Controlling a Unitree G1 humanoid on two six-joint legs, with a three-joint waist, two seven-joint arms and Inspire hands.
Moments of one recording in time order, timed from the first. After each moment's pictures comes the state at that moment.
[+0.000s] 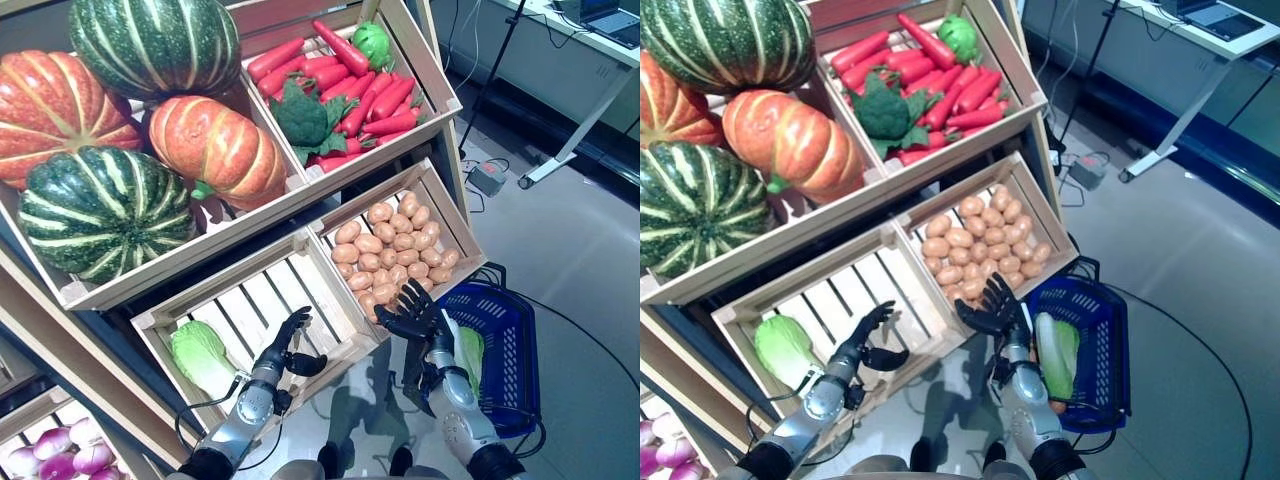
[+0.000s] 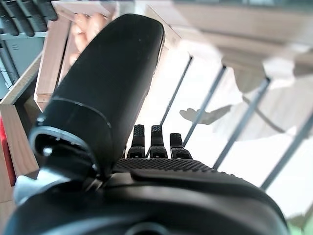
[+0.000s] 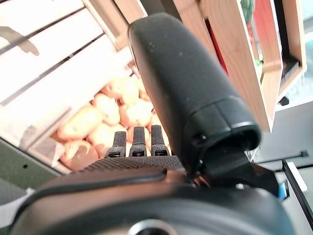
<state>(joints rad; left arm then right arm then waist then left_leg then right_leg) -0.09 0.39 -0.46 0.57 0.05 -0.15 0.25 -0.08 -0.18 0.34 0.50 0.64 -0.29 -0.11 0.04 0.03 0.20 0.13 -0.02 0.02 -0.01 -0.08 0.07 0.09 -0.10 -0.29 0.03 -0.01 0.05</state>
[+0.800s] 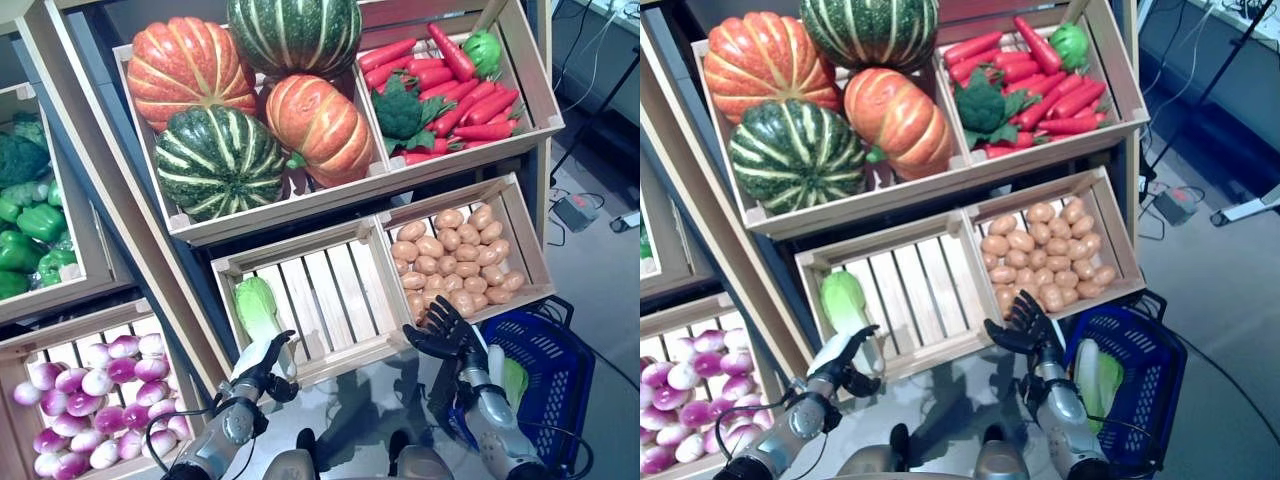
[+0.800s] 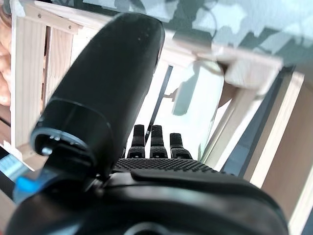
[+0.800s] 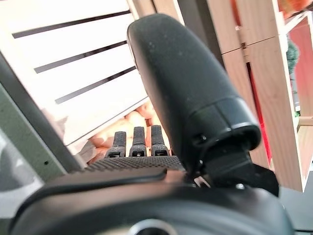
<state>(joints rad) -0.04 0.45 -0.46 0.55 0.31 -0.10 0.25 0.01 -0.33 0.25 0.50 0.64 -0.29 -0.10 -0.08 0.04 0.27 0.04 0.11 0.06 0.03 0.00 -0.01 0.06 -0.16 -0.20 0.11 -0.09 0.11</state>
